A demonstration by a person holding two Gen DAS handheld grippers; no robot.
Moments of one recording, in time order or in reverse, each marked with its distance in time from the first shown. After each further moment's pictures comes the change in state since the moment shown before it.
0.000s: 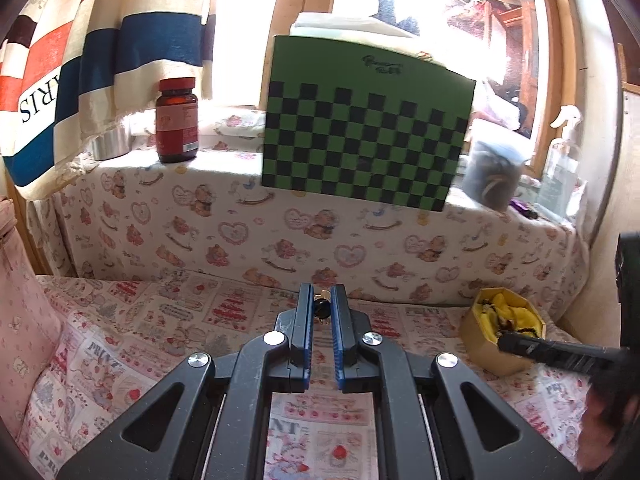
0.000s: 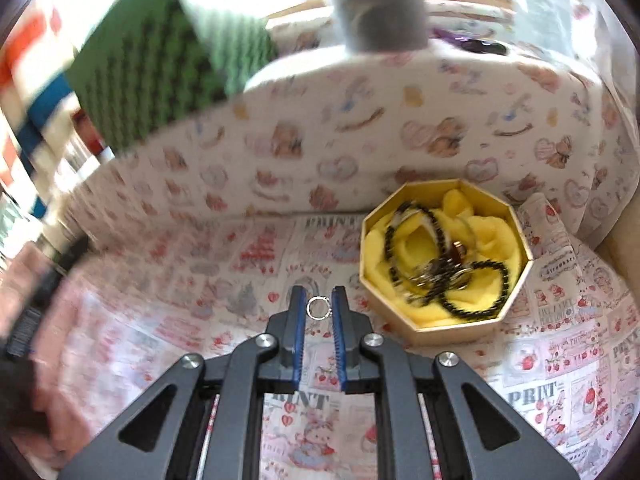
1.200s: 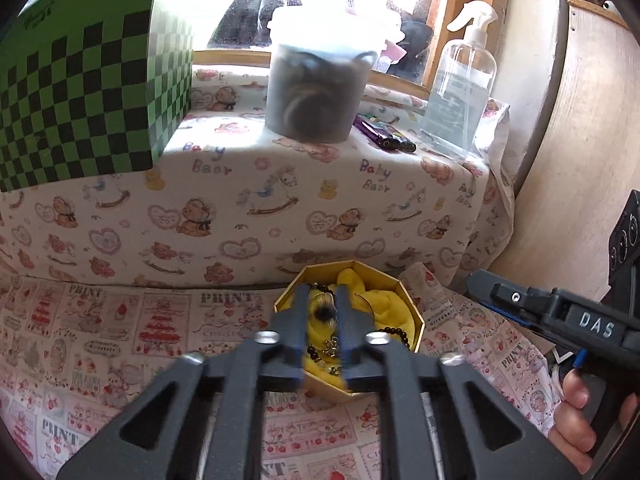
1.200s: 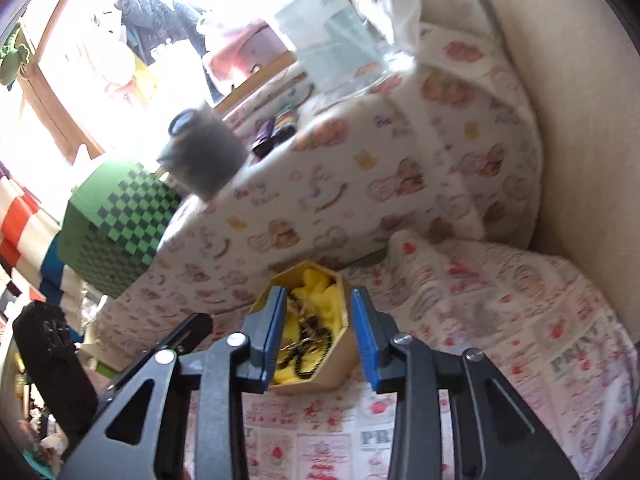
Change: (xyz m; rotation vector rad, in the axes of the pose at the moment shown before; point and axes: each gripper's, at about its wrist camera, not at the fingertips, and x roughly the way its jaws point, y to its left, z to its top) left arm 0.070 -0.175 0.005 0.119 0.223 -0.278; right arm -0.074 -0.125 0.025 0.237 -0.207 -0.043
